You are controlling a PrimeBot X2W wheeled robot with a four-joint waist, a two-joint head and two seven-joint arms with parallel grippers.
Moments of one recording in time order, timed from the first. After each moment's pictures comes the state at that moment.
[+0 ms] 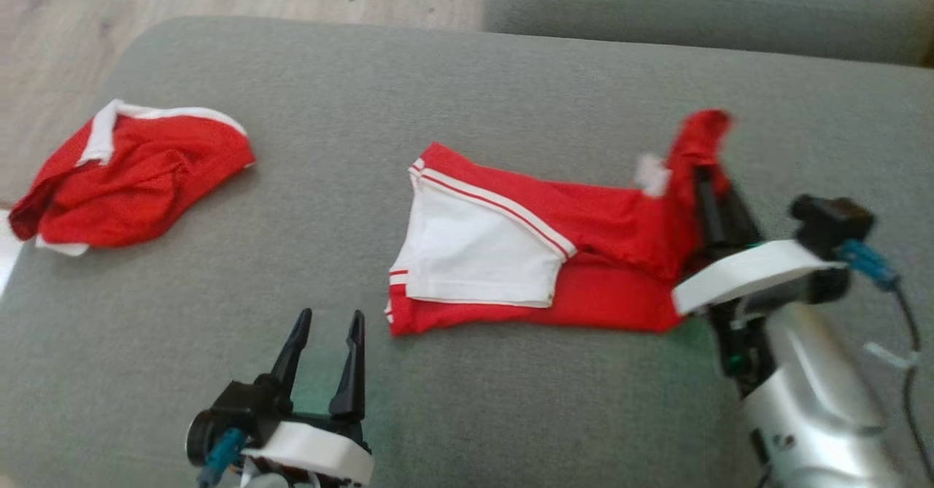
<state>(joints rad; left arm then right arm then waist) -0.07 0.05 -0.27 0.39 -0.30 -0.10 -0.25 -0.39 -0.11 0.20 0.53 0.47 0.13 -0.20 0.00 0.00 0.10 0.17</state>
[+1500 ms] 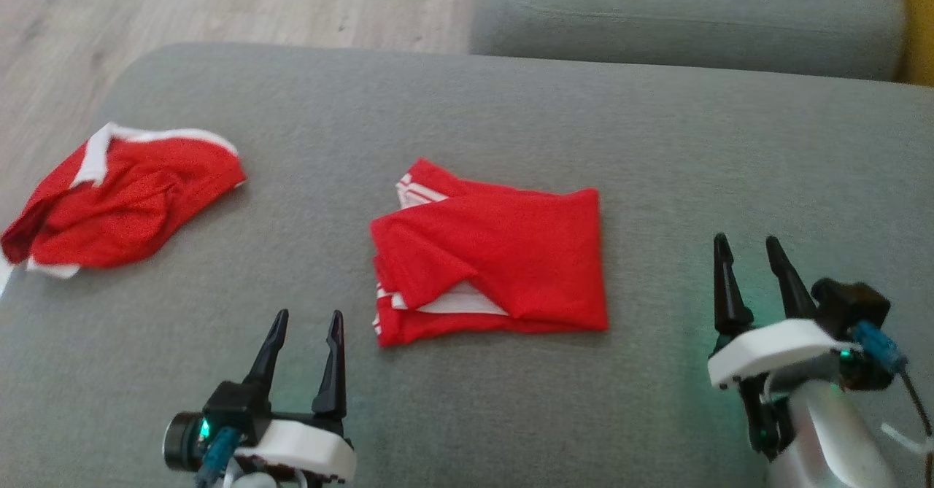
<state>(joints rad) -0.08 0.05 -0.22 0.42 -0.22 -0.04 -0.25 -0.26 -0.06 0.01 0.60 0.25 0.13 -0.25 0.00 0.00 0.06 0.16</state>
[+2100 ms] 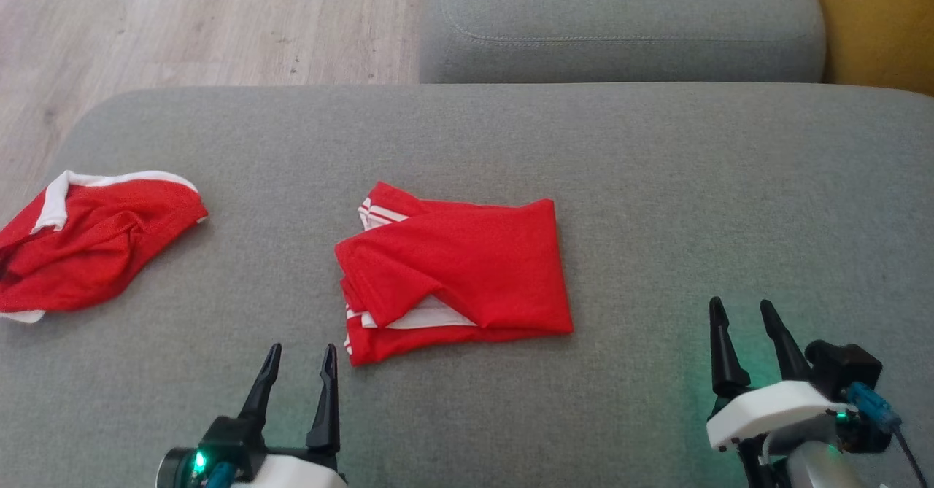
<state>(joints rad) 0.01 0.05 -0.19 0.38 -0.18 -0.04 -0.25 -0.10 -0.05 0.00 0.54 0.22 0.13 -0.25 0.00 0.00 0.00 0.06</state>
